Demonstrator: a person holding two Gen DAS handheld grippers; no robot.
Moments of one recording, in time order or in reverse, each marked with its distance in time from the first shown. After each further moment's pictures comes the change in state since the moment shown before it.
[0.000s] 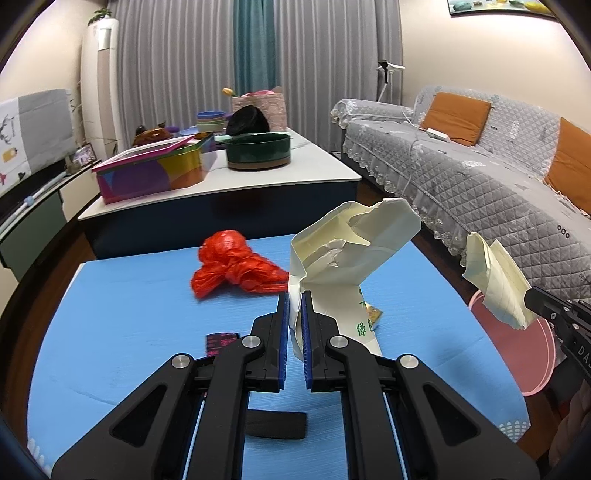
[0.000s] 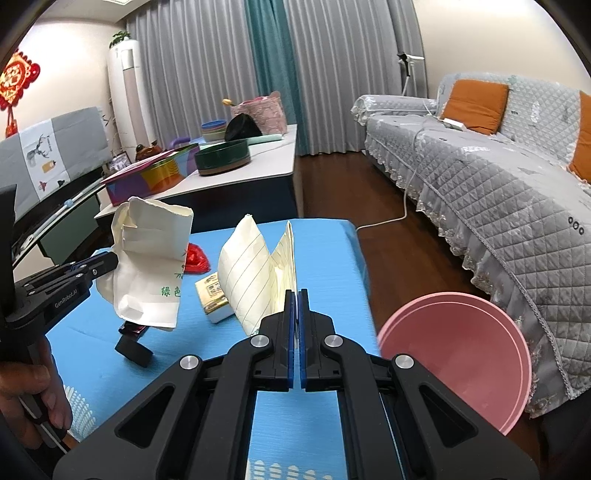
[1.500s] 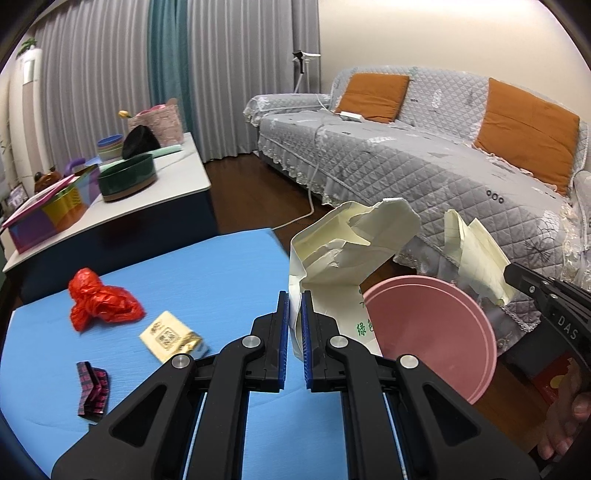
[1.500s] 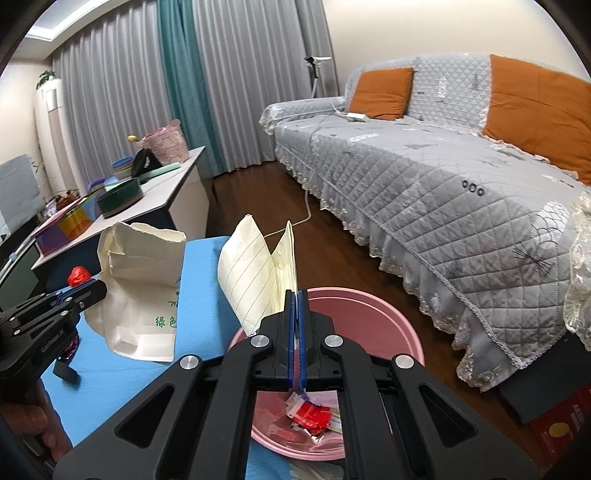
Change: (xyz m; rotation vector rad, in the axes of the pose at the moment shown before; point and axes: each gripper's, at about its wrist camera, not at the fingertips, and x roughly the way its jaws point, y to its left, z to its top) left arm 0.010 -0.166 0.009 0.167 0.012 -0.228; right arm -0.048 -0.137 -0.008 0.187 -0.049 -0.253
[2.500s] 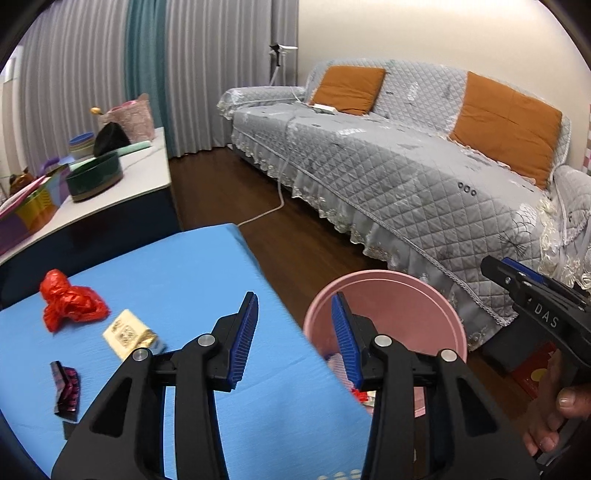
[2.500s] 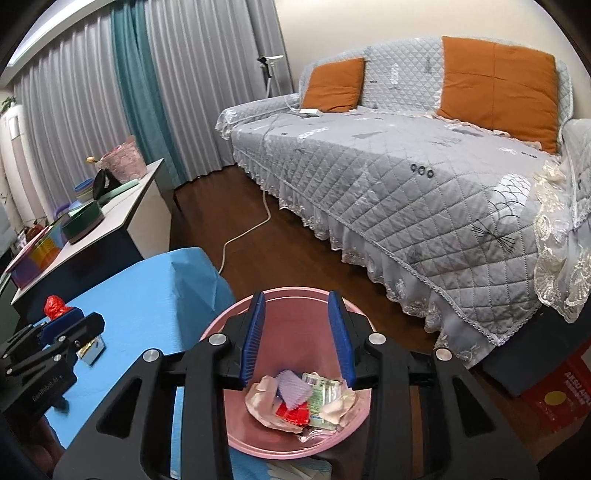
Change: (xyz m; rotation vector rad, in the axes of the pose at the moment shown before) left arm 0.002 -0.025 0.001 0.009 0.028 -0.080; right arm -0.004 -0.032 0.001 0.106 0.007 -0.108
